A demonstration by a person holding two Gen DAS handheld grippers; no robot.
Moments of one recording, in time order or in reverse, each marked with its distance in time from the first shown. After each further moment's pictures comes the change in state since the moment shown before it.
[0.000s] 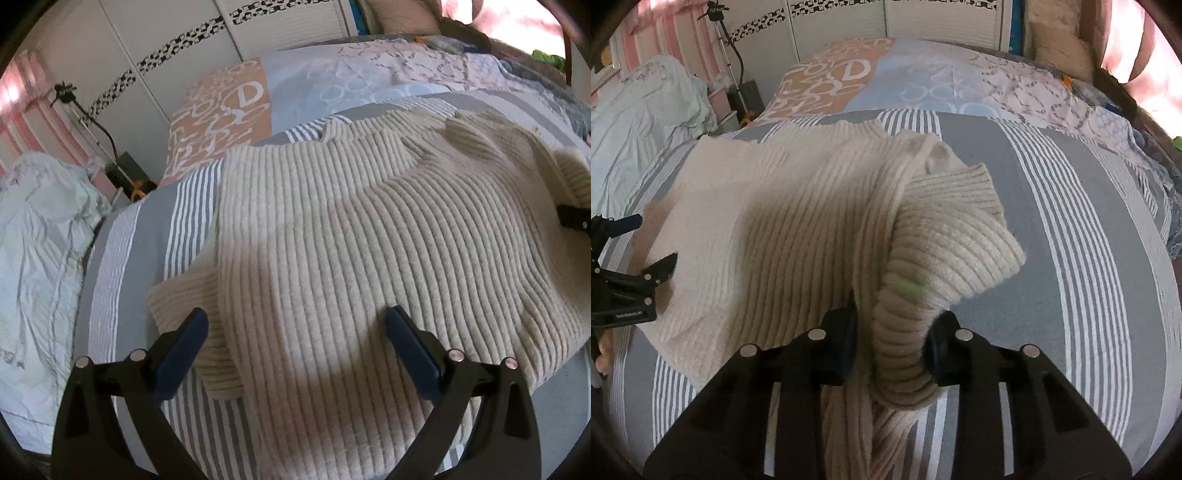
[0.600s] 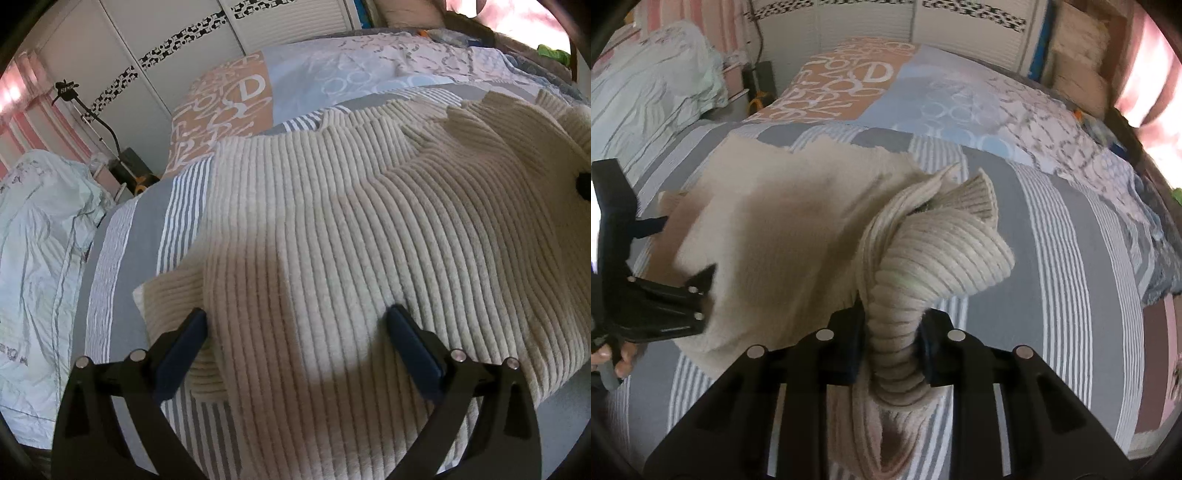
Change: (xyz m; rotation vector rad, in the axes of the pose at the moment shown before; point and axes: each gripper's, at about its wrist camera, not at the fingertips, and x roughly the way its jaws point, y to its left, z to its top) left arm 0.013 -0.005 0.000 -0.023 0.031 0.005; right arm -0.025 0.052 0.038 -0.157 0.015 -0.047
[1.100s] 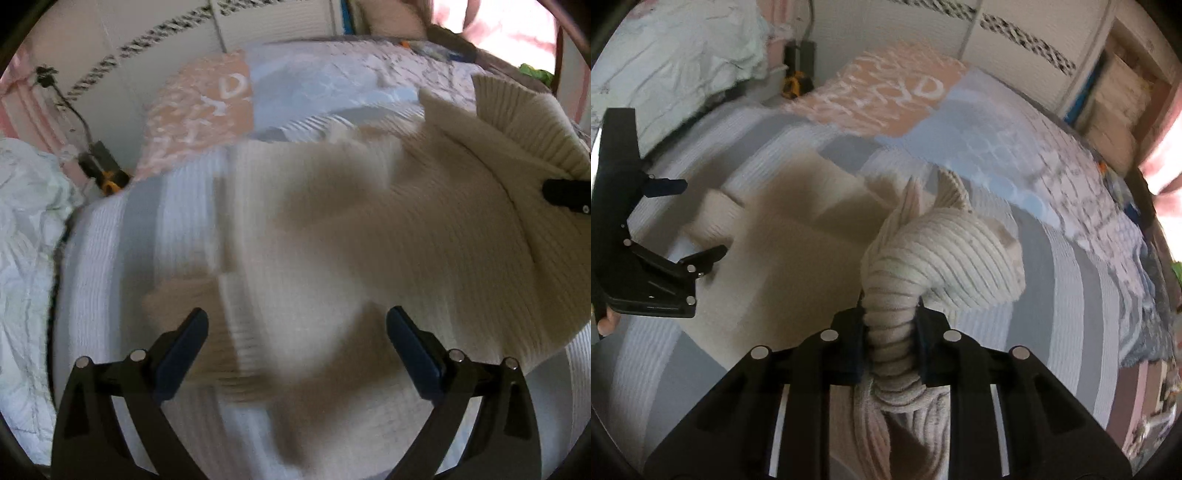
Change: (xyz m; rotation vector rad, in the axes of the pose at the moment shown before) left arm -0.016 0.060 0.001 -0.013 -0.022 -0.142; right arm -0.017 0.094 0.061 -0.211 -0.013 -0.007
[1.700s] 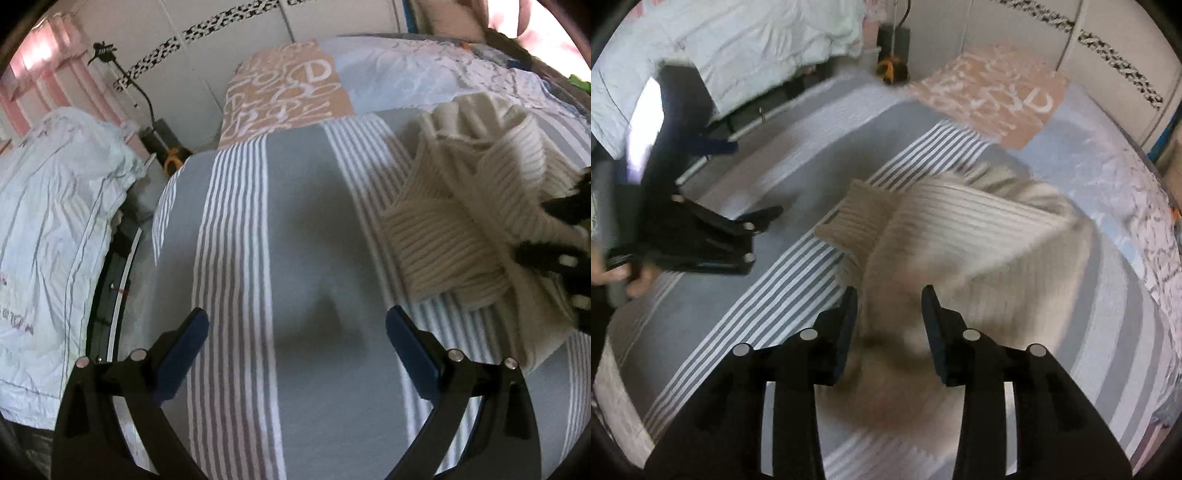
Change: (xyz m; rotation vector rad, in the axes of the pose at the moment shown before) left arm -0.031 0.121 -0.079 -0.092 0.049 0.193; right arm 0.015 0.103 0.031 -0.167 0.046 0.258
